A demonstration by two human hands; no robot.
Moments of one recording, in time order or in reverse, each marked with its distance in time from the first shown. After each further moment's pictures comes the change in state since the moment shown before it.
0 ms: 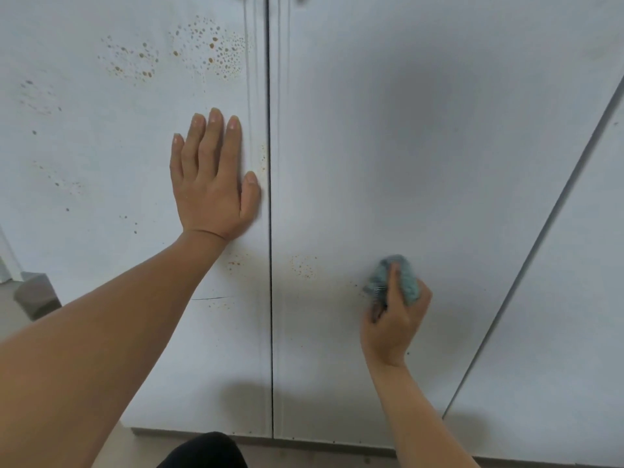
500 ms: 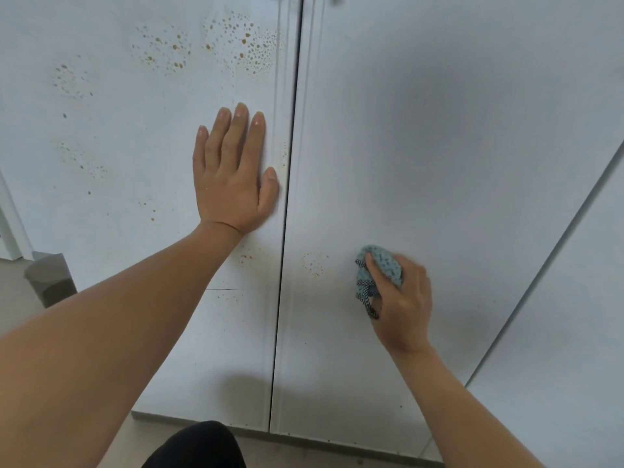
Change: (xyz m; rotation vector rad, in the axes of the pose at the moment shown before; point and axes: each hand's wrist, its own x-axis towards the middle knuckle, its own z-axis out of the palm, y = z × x) left_hand 0.001 0.003 -0.005 -0.024 -0.026 -0.021; right_hand 0.039 0.008 -0.011 -0.211 -0.236 -0.449
